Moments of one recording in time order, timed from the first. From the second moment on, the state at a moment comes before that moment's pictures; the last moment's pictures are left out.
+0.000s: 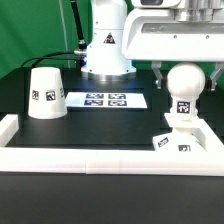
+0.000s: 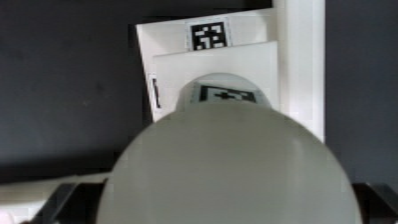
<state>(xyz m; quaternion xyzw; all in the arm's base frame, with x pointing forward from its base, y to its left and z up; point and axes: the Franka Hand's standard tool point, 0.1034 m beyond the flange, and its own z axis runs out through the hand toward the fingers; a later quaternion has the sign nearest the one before) 0.607 0.097 0.117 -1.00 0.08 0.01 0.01</state>
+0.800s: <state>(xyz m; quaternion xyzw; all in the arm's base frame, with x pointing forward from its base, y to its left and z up) 0.603 0.101 0.114 -0.89 0.46 0.03 0.03</state>
